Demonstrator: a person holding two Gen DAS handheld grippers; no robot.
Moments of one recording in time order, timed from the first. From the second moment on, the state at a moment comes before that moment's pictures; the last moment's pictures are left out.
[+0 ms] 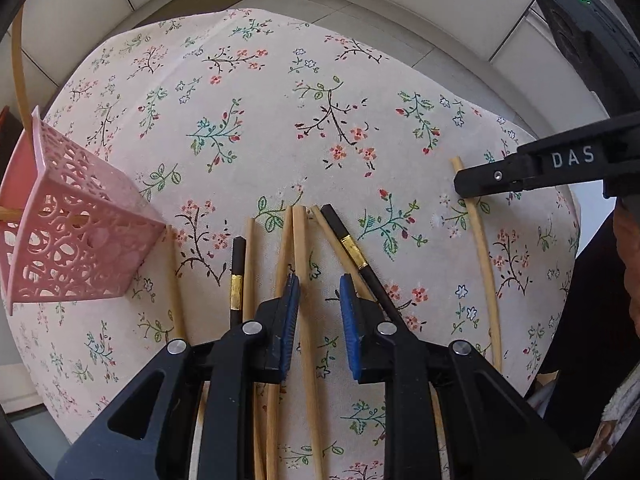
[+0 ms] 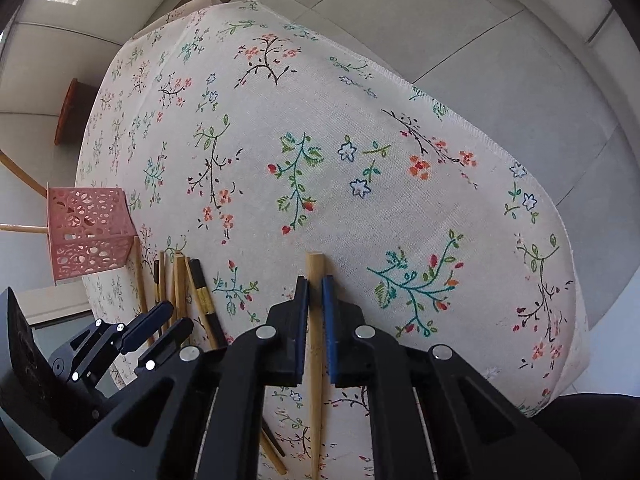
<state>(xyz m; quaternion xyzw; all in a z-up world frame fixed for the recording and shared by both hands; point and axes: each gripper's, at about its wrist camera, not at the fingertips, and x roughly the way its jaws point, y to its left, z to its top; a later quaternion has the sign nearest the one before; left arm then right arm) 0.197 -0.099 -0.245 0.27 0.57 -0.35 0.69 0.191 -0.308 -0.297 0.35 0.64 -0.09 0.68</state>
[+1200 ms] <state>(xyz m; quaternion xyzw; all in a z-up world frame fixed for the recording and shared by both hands) 0.090 0.024 -0.058 0.03 0.39 -0.18 0.90 0.101 -0.215 -0.069 0.20 0.44 0.06 0.88</state>
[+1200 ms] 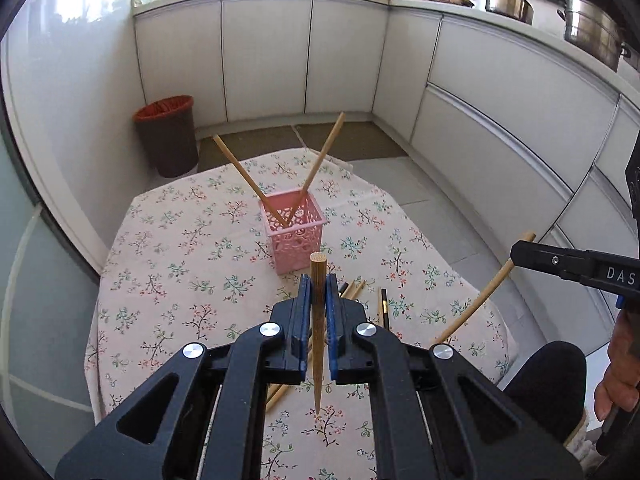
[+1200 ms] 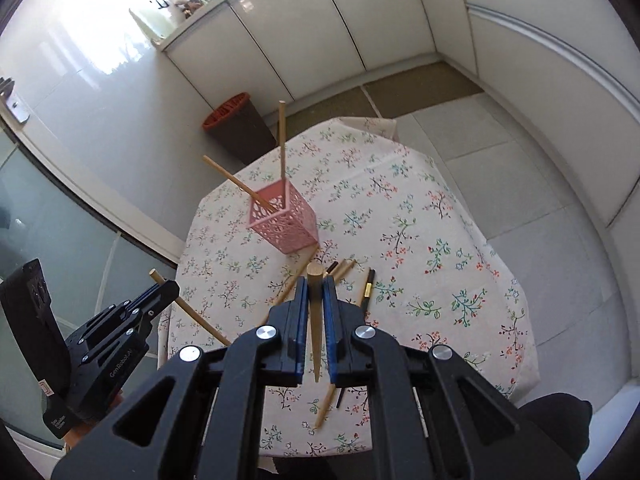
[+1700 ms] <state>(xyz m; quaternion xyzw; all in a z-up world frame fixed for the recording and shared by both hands) 0.146 0.025 0.048 0.00 0.29 -0.15 0.94 0.156 -0.200 0.052 0.15 0.32 0.08 0.93</state>
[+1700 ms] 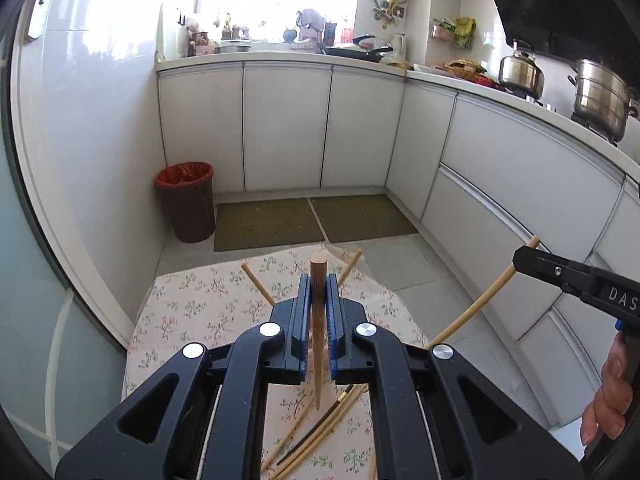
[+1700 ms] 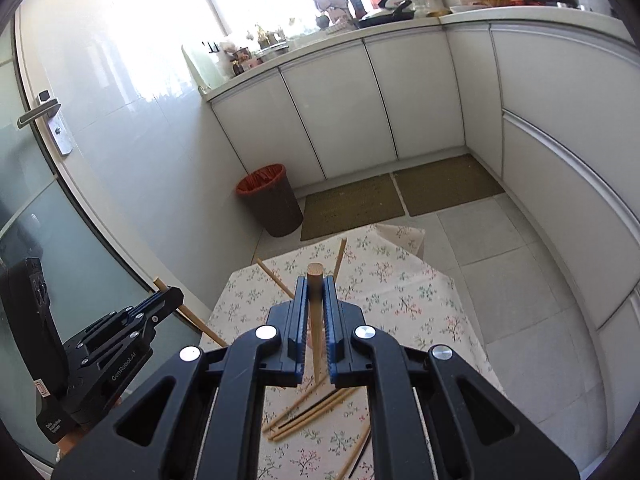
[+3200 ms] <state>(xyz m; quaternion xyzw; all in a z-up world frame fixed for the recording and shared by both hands) 0.214 0.079 0.002 -0.12 0.29 -0.07 0.95 0.267 -0.144 -0.034 0.06 0.33 0.06 0.94</state>
